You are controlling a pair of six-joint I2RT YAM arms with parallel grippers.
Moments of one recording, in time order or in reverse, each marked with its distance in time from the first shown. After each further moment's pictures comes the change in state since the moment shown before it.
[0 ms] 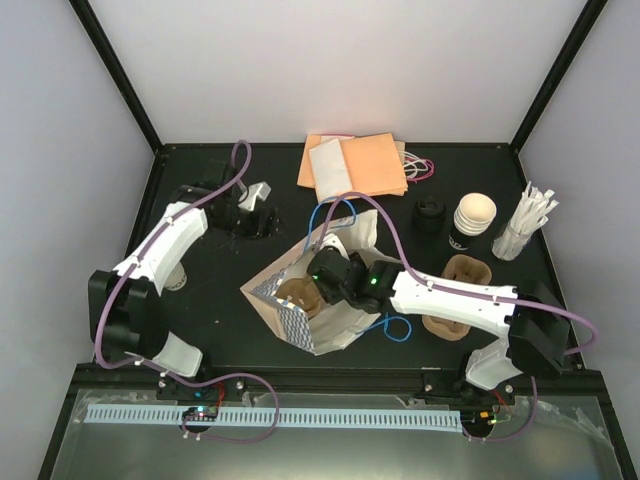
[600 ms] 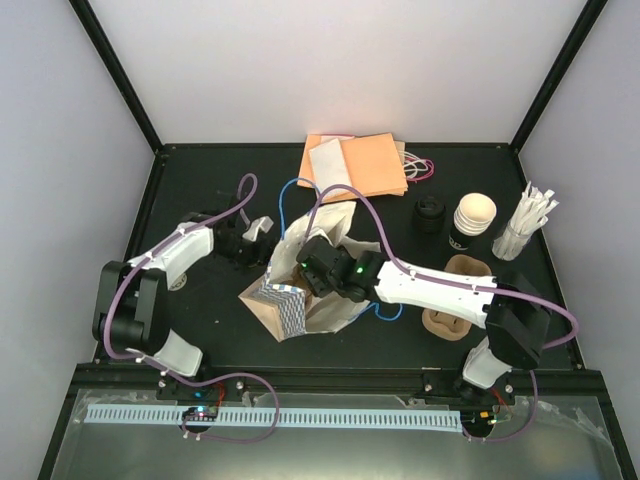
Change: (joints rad) left arm 0.018 0.003 -0.317 0.138 0.105 -0.009; right arm -0.036 0.105 0.088 0.035 -0.094 -0.069
